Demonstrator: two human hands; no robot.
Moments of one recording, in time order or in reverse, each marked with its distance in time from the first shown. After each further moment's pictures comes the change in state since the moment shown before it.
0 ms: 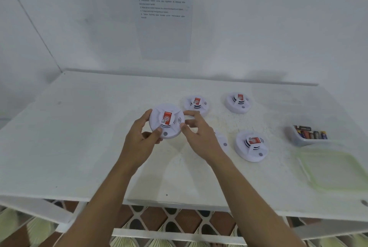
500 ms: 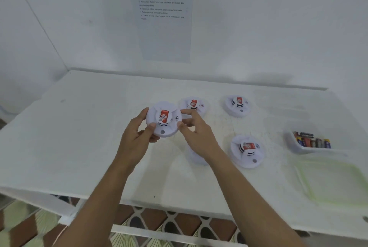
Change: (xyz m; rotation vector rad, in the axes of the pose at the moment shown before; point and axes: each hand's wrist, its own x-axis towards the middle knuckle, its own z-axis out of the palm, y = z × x) left_hand -0.001 0.015 0.022 -0.041 0.106 -0.022; right_hand 0.013 0.003 -0.029 -0.005 -0.087 -0.049
